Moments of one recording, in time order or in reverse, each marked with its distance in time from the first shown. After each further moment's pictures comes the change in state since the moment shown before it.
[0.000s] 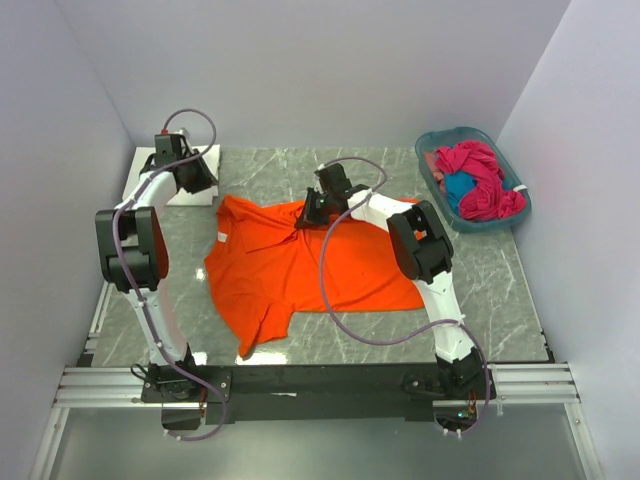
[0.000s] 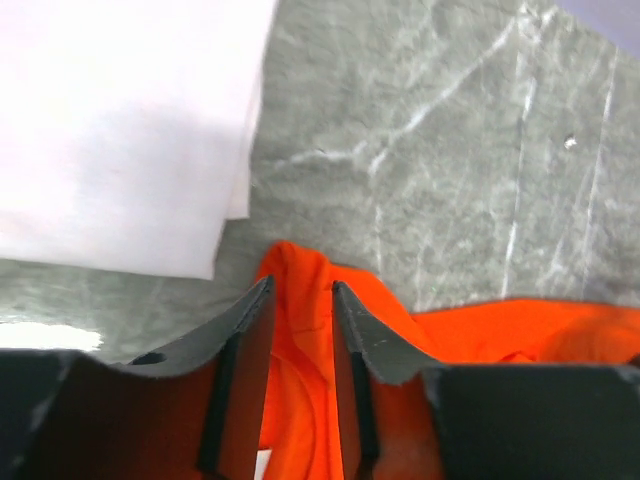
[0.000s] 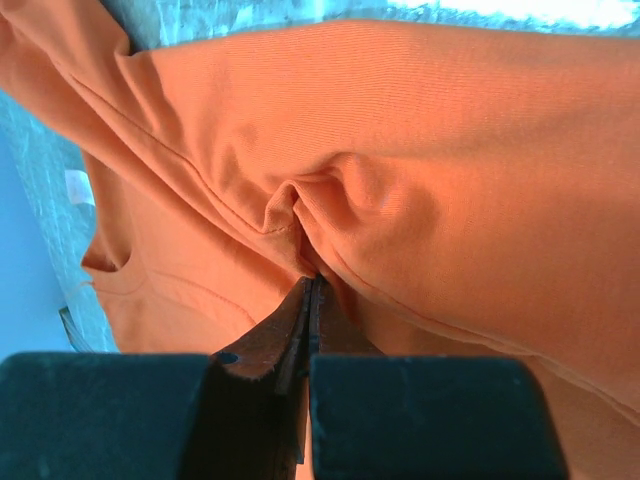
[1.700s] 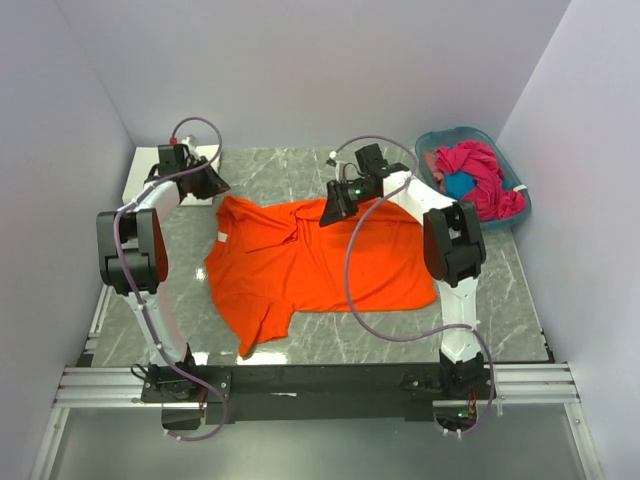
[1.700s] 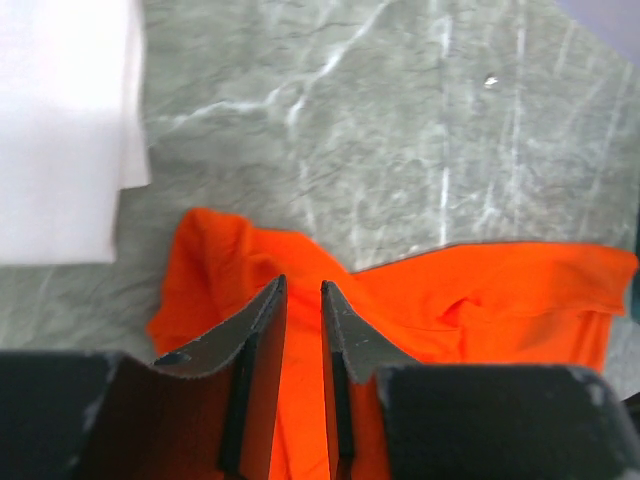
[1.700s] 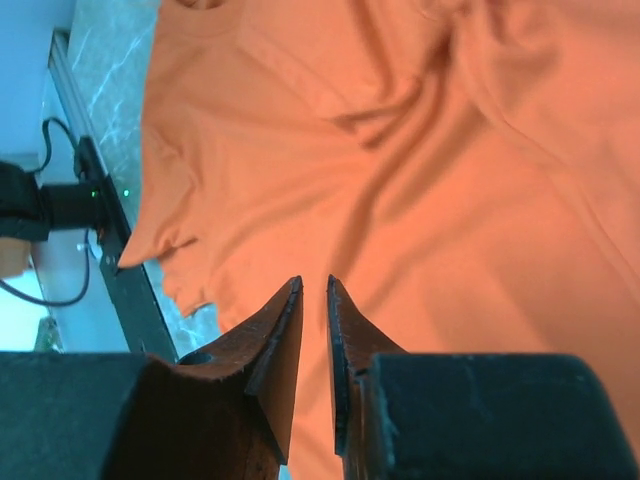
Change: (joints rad) left arm -0.006 -0.042 -0.140 0.138 0.174 -0.044; right arm -0.166 -0.199 -0.054 -0.321 -0.472 -0.682
